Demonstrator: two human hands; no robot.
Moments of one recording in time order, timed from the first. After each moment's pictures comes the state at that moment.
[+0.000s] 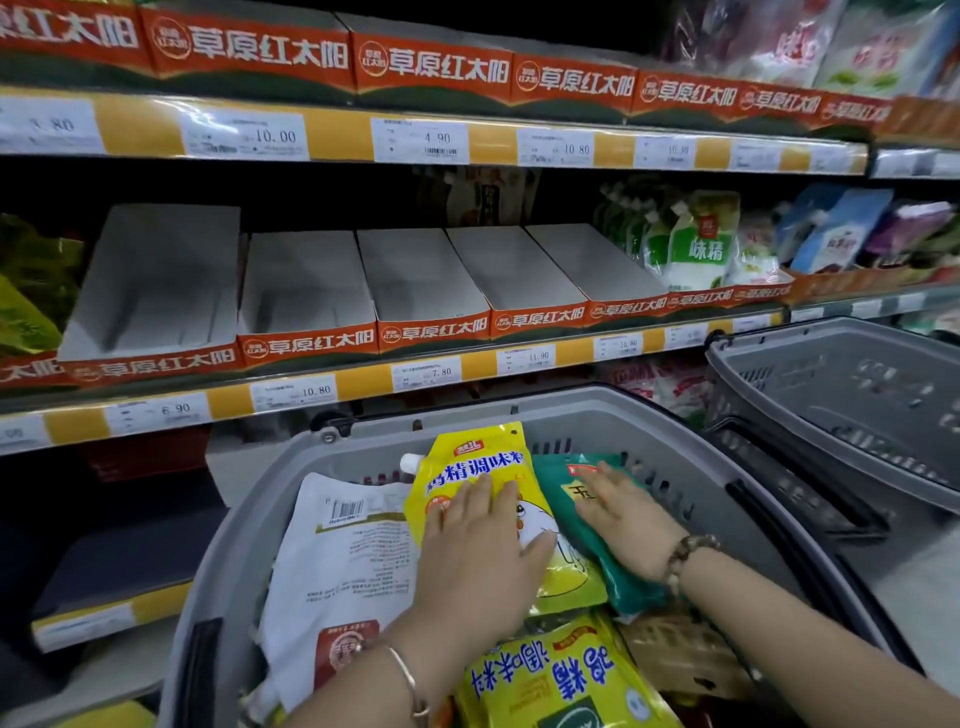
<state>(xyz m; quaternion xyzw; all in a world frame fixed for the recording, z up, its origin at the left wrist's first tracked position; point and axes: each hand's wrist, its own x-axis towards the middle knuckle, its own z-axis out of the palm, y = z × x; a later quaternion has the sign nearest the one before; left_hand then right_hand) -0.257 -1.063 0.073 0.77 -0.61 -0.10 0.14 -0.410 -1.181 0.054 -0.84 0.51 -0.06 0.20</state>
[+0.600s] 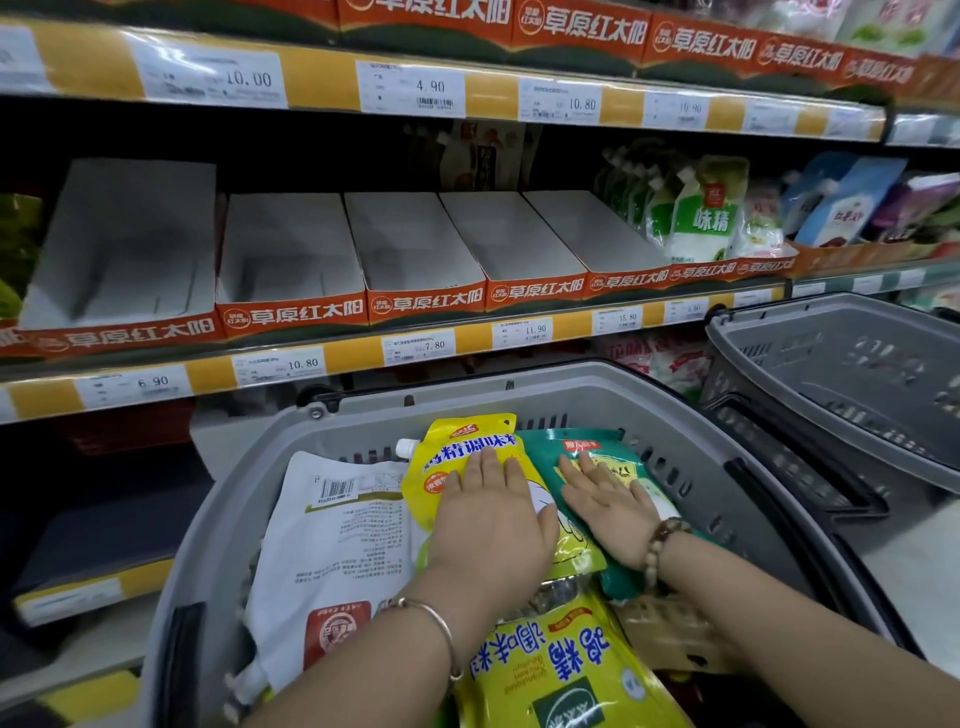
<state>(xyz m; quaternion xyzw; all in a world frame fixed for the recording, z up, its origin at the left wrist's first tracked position) -0.266 -1.087 0.060 0.76 -0.65 -0.02 0.03 -0.402 -1.185 0.032 -0.85 0.50 0.08 0.16</state>
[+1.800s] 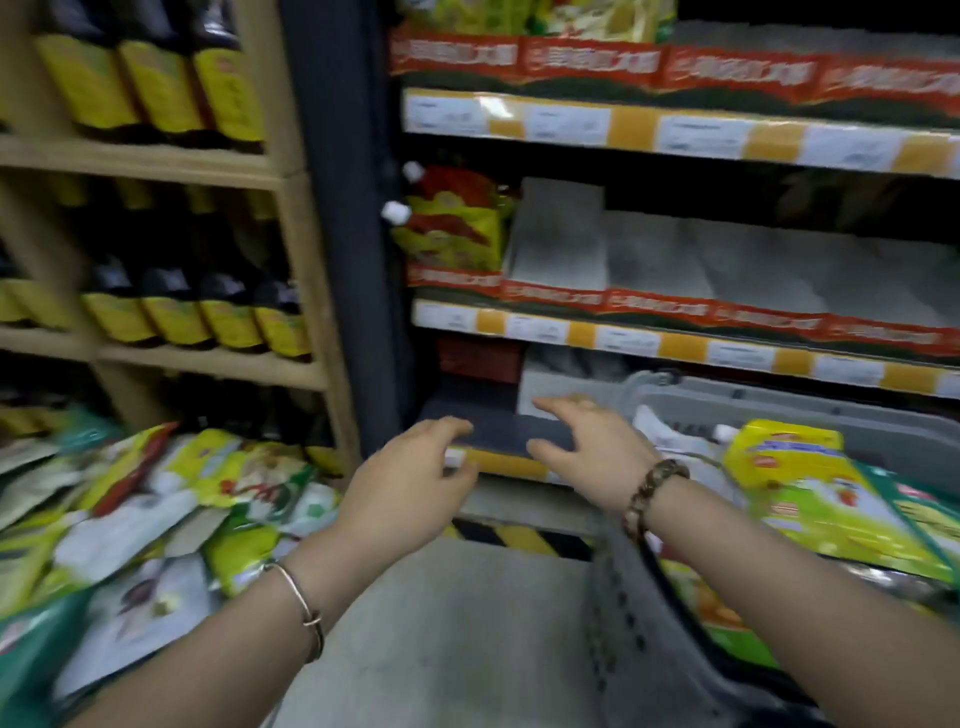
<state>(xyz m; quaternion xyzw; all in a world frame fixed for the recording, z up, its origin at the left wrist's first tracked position) -0.051 -0.770 0.114 0.86 -0.41 -0.02 0.31 -0.155 -0.943 0.131 -0.96 0.19 -0.11 0.17</state>
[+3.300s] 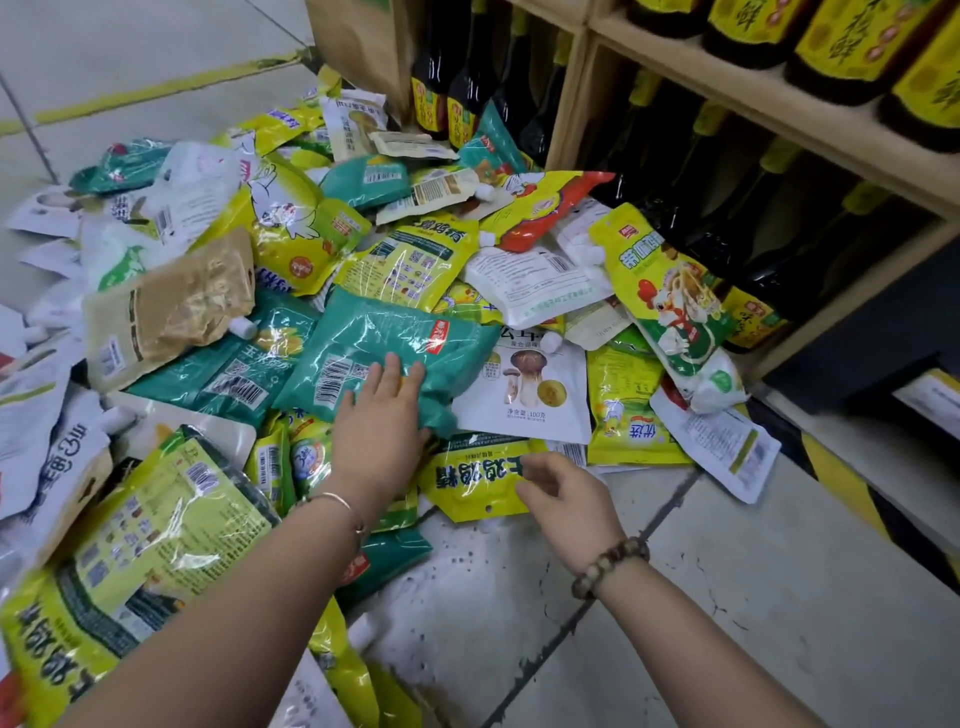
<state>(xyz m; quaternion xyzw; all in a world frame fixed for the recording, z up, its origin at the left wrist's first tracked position) 0.134 -0.396 -0.196 1.00 -0.03 -0.05 0.07 0.068 -0.585 -0.186 -0.86 0.11 0.14 0.48</state>
